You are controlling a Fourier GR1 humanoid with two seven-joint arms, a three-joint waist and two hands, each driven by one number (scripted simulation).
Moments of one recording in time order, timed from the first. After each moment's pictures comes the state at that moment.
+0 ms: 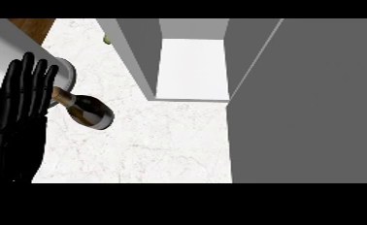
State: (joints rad) left arm 0.00 0.10 -0.01 -2.10 -0.02 0.02 0.01; right arm 0.01 -0.09 0.02 -2.10 -0.03 0.03 0.01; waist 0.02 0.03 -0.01
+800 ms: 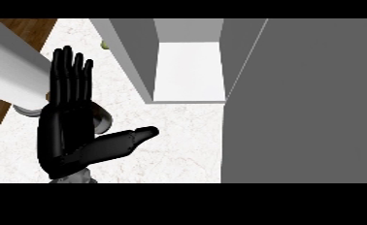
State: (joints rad) left arm -0.10 0.00 -0.22 -1.97 -0.06 0.47 0.11; right arm 0.16 -0.18 0.05 -2.29 -0.25 0.22 0.18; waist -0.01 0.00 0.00
